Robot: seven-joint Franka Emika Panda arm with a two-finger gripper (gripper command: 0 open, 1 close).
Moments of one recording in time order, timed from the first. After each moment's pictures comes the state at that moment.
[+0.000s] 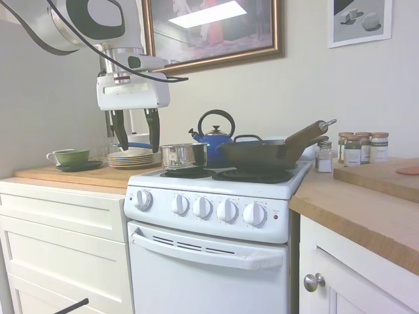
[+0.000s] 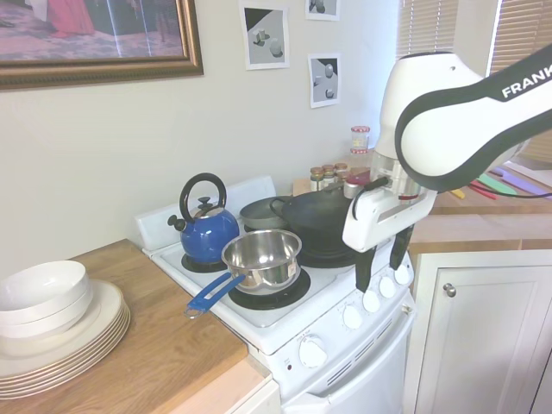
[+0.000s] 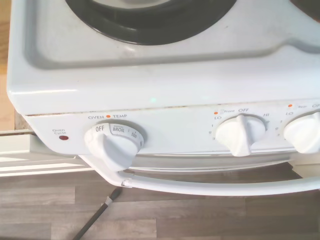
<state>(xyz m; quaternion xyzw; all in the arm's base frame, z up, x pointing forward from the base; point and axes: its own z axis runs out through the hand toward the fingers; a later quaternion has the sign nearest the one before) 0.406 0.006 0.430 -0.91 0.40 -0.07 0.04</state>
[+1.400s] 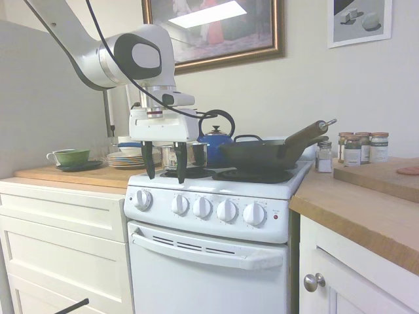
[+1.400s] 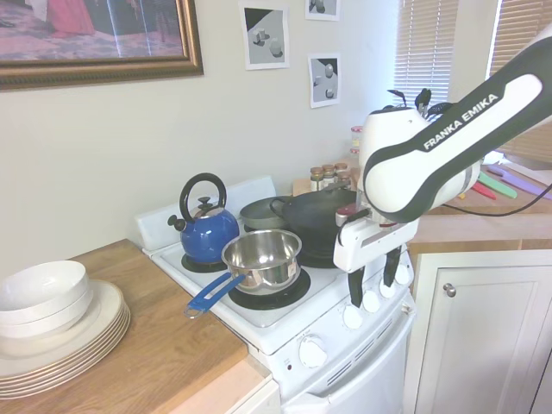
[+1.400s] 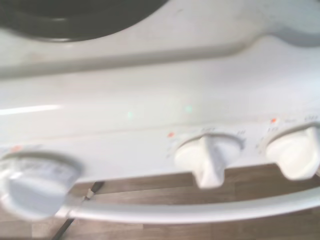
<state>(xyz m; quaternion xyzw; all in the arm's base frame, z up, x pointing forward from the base) 0.465 -0.037 0.349 -0.90 0.42 -0.03 0.01</state>
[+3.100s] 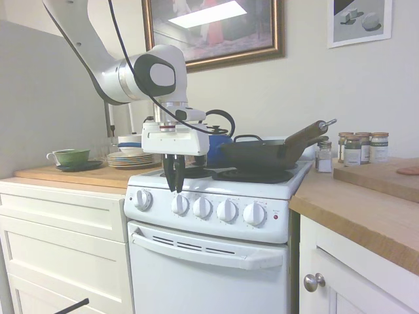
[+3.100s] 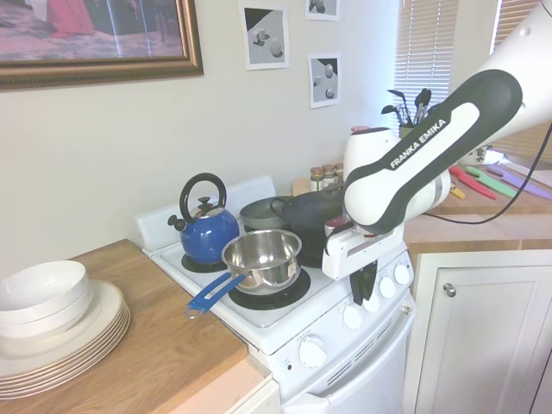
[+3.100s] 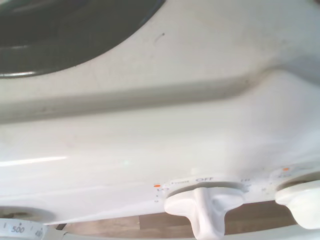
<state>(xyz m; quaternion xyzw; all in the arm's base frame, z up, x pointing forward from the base) 0.495 -0.043 0.320 -0.91 0.42 -0.01 0.00</state>
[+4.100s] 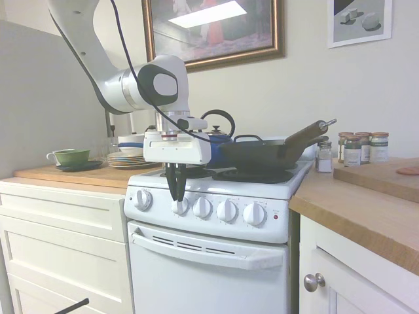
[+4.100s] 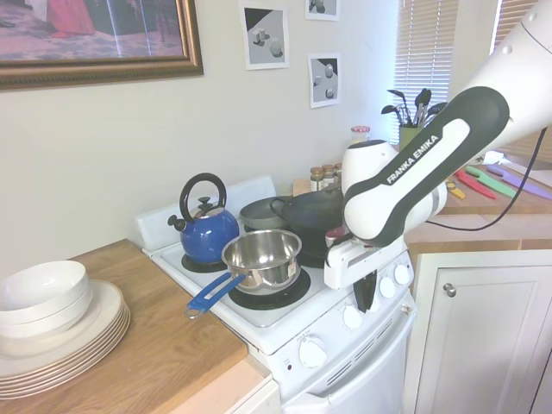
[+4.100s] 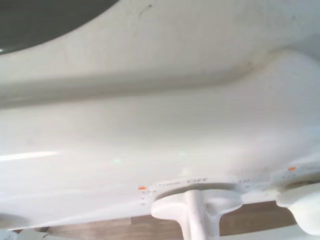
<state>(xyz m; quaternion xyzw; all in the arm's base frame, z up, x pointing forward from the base) 0.497 -0.046 0.297 -0.91 0.42 -0.01 -0.01</state>
